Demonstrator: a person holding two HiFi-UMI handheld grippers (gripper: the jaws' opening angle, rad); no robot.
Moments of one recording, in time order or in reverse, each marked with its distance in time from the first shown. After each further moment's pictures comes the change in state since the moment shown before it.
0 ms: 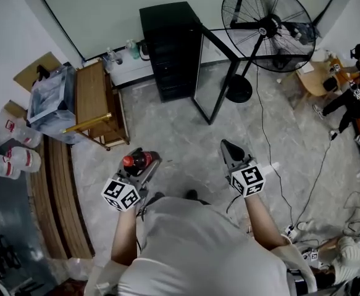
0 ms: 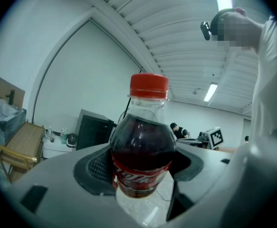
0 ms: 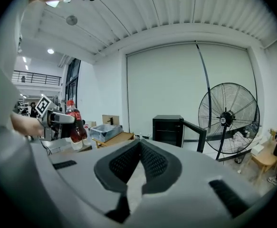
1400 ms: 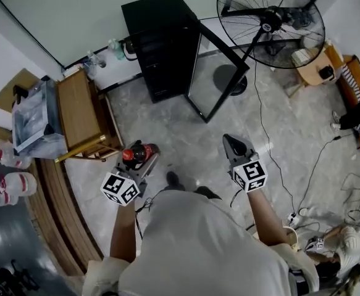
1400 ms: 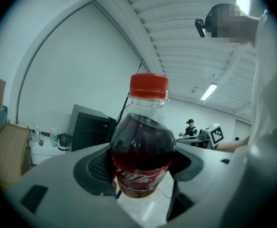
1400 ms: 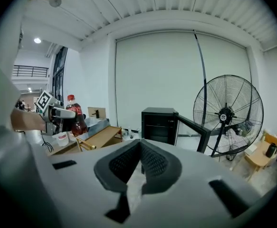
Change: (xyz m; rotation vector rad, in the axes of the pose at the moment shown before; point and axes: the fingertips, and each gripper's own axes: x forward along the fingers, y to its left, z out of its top) left arm 0.130 0.167 0.027 -0.003 0.066 -0.117; right arm 0.168 -0.063 0.000 0.005 0.120 -0.117
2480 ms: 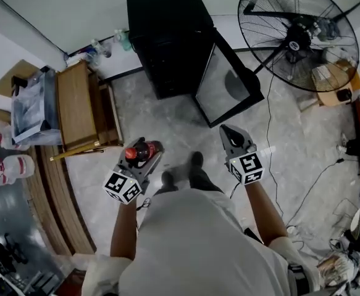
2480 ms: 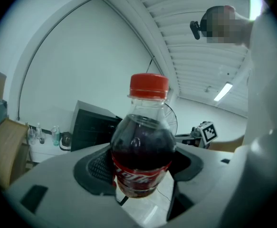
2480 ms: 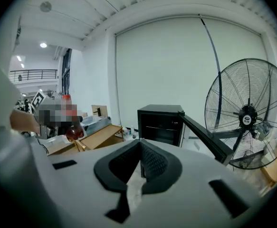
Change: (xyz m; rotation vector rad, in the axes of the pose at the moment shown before) left arm 0.148 0.061 0.018 -0.060 0.004 0.108; right arm 0.161 -0.125 0.029 -0.018 0.041 0.151
